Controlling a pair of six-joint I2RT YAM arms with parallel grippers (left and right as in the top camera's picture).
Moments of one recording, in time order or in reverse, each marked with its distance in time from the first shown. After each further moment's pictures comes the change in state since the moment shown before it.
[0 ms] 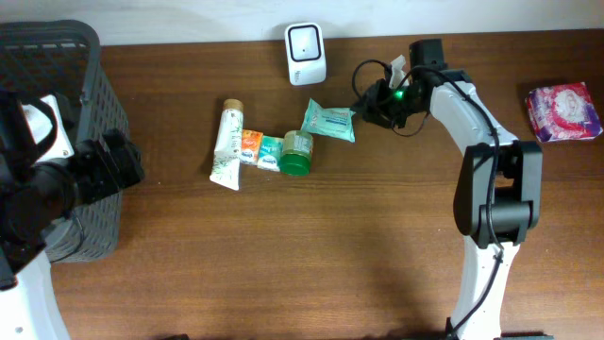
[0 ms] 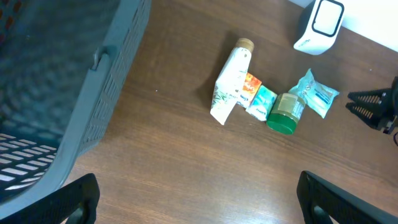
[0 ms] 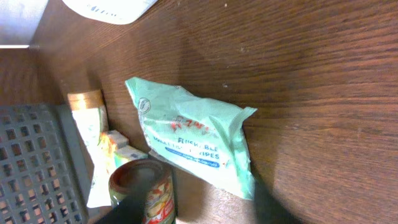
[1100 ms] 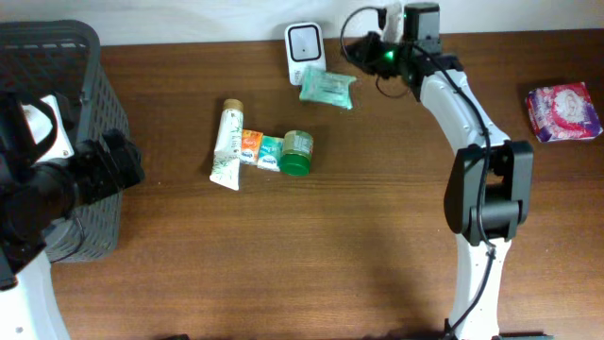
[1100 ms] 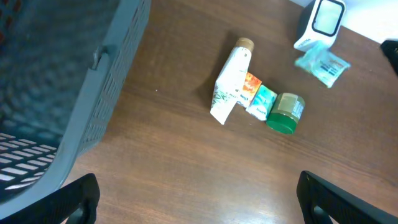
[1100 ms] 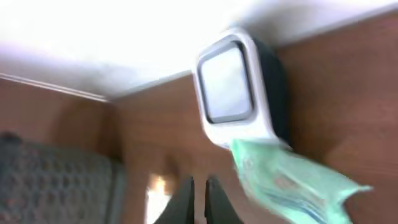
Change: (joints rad) left arm 0.000 0.000 0.000 0.000 0.000 0.000; right arm 0.054 0.037 0.166 0.445 0.010 0.179
